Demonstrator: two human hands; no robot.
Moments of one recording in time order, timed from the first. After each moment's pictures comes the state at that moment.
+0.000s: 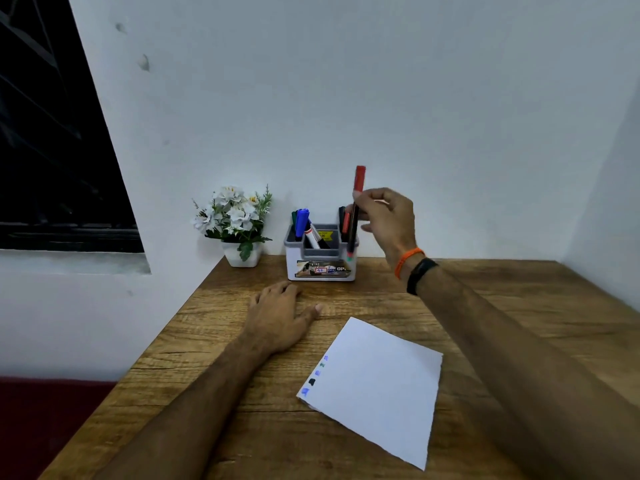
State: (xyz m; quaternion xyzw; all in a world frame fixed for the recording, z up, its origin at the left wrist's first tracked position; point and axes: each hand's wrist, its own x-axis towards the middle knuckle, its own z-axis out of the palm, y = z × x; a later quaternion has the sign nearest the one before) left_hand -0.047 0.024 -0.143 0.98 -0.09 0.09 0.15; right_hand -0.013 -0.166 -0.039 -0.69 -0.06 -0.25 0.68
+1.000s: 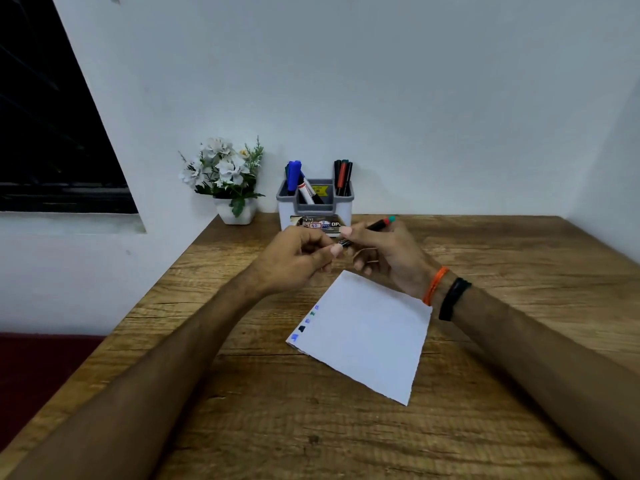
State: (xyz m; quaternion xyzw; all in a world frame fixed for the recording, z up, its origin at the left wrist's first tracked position) left_hand -0.076 -0.002 -0.108 0.83 -0.27 0.02 0.48; right_hand -0.084 -0.190 -0.103 -0.70 -0.15 0.03 0.69
